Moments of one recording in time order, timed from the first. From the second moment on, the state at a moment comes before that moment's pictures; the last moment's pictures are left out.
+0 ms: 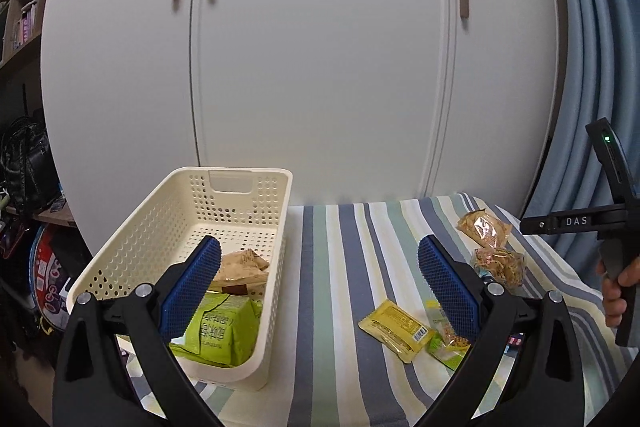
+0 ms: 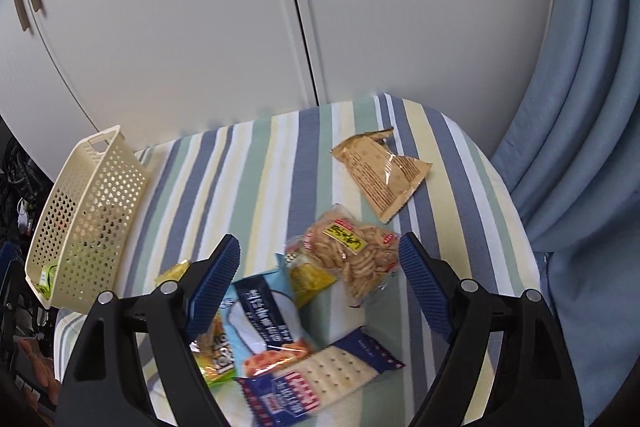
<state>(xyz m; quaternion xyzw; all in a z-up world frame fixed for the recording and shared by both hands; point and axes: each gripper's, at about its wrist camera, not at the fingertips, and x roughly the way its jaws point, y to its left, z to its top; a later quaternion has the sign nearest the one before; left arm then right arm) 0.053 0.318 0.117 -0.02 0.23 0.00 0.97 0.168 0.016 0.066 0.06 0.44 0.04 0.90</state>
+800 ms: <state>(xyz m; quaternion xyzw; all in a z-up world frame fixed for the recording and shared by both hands) 0.070 0.273 0.079 0.02 0.30 -0.09 0.95 0.248 0.012 -0.029 -0.02 0.54 0.15 0.83</state>
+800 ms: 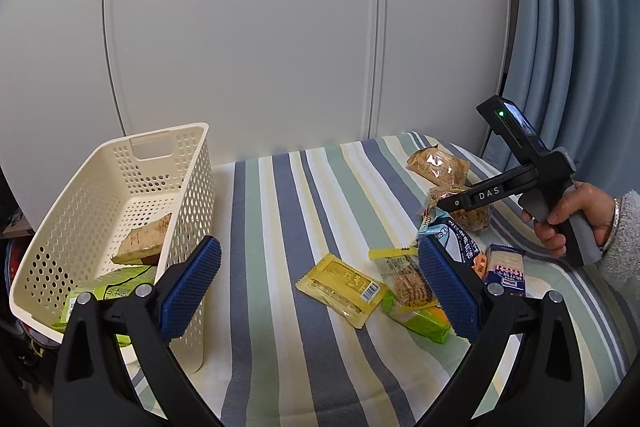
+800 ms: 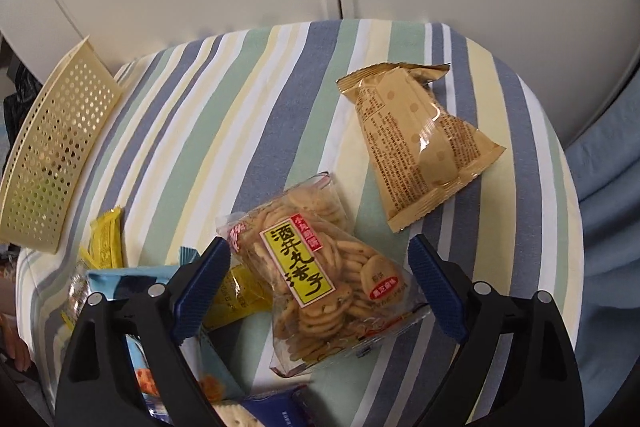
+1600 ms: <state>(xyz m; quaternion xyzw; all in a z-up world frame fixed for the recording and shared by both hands) 0.087 0.285 0.054 -0.03 0.35 -0.10 0.93 0.229 -0.009 -0.034 -0.01 0.55 0.07 0.83</state>
